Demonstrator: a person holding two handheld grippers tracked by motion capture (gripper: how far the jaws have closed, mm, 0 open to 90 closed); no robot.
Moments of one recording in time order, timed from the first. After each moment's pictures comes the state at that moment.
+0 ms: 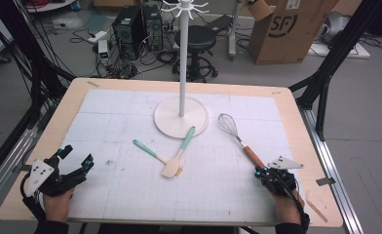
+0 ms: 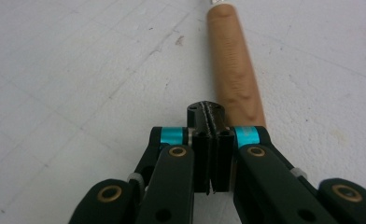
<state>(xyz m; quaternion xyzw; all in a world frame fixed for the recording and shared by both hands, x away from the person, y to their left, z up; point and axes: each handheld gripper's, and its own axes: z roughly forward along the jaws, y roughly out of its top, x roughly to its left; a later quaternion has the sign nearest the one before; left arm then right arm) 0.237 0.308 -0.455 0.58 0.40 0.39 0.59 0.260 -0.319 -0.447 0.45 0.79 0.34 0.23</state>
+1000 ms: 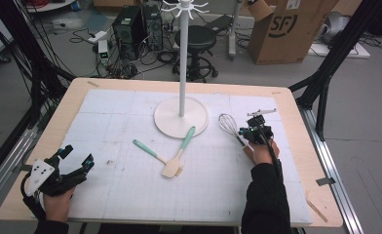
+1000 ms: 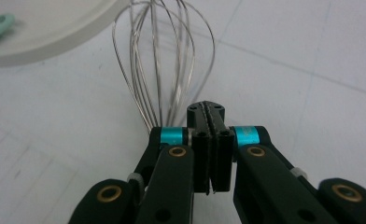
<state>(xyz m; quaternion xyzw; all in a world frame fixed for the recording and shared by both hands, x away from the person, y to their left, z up) 0.238 0.308 -0.455 0.59 0.40 0.39 0.59 0.412 -0.277 -0.419 0.50 0.78 0.32 0.19</state>
